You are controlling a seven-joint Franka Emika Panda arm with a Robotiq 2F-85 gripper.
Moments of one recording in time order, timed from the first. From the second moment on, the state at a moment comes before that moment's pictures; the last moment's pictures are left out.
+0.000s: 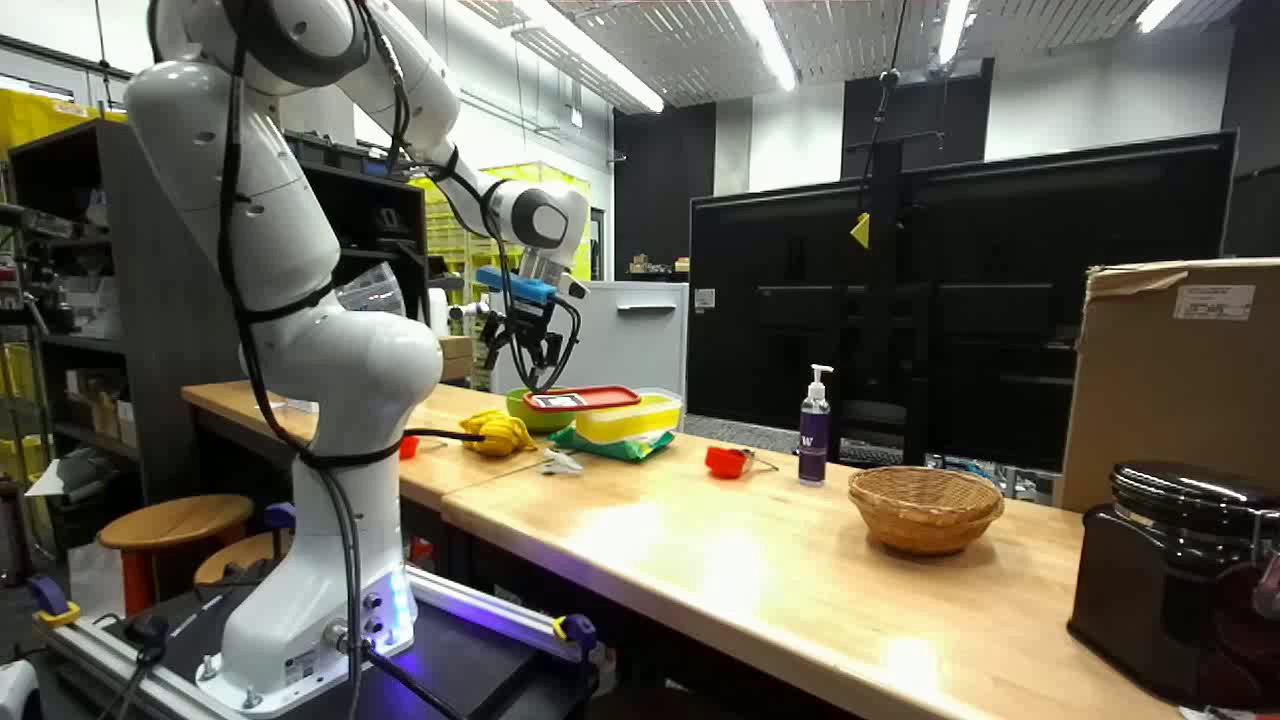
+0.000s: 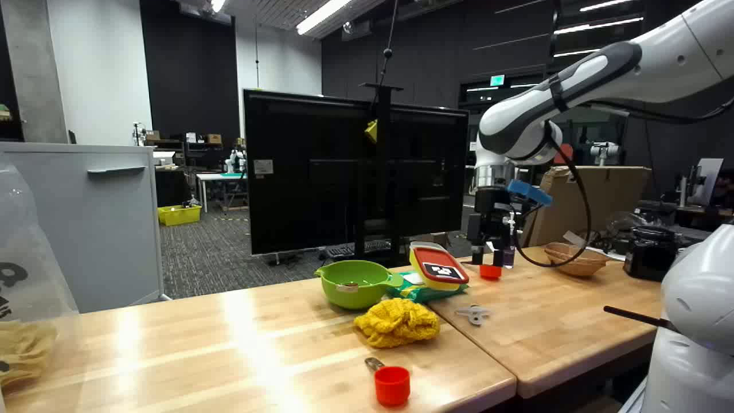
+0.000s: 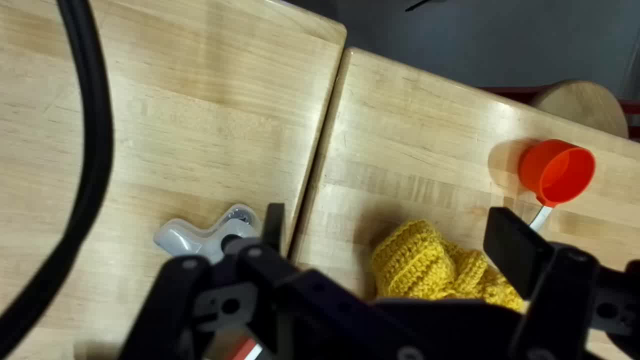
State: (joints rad) arm 0.07 -0.51 -0.14 -2.57 0.18 1.86 -0.21
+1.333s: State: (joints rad) arm 0.01 -0.16 -0.26 -2.15 -0.01 1.69 -0.89
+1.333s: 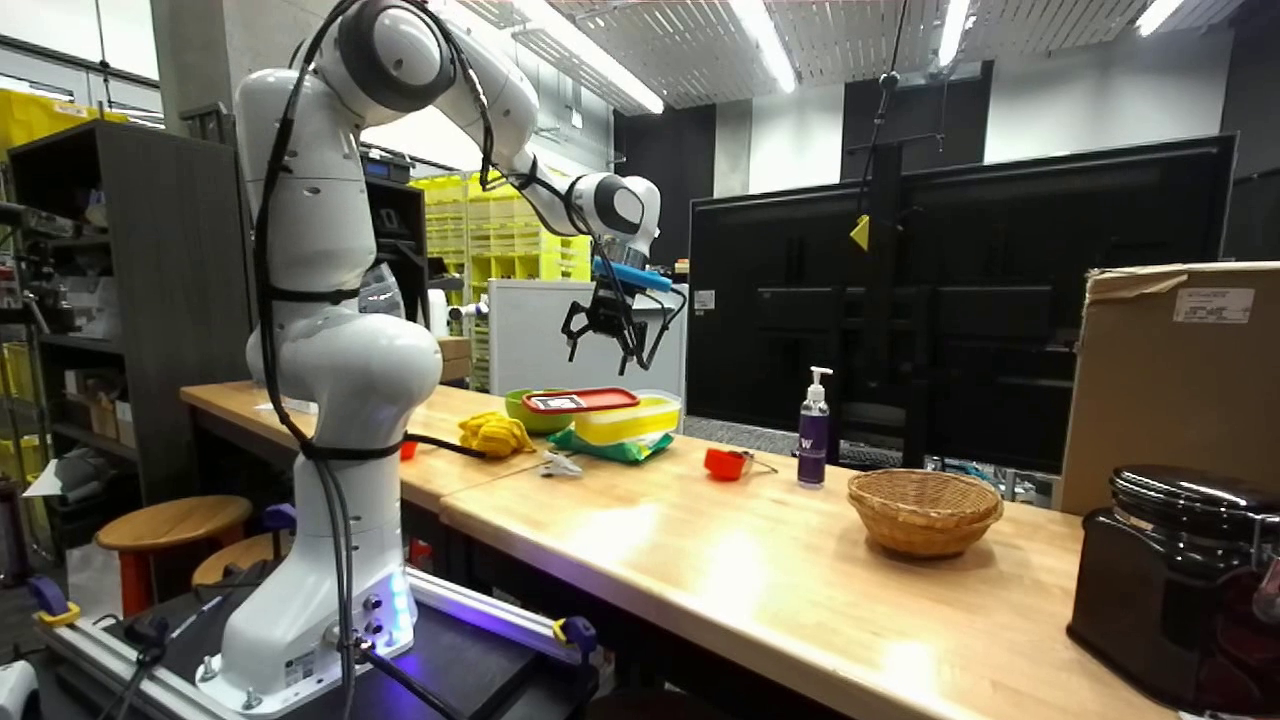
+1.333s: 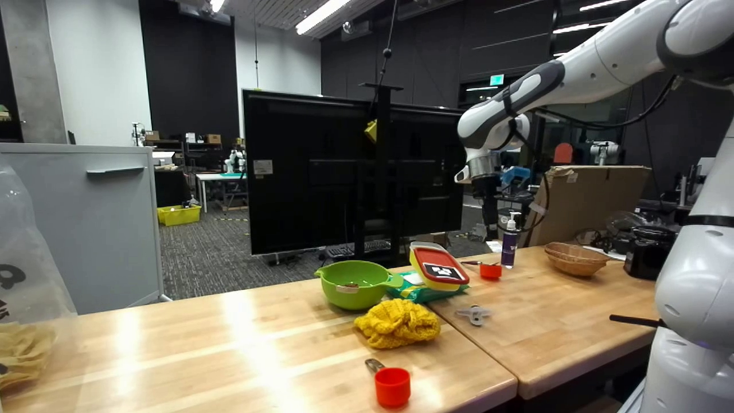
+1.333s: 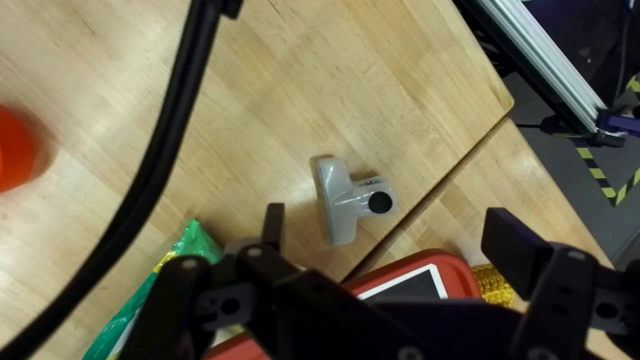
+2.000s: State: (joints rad) arm -0.03 -0.15 -0.24 -2.15 -0.02 1.70 -0.90
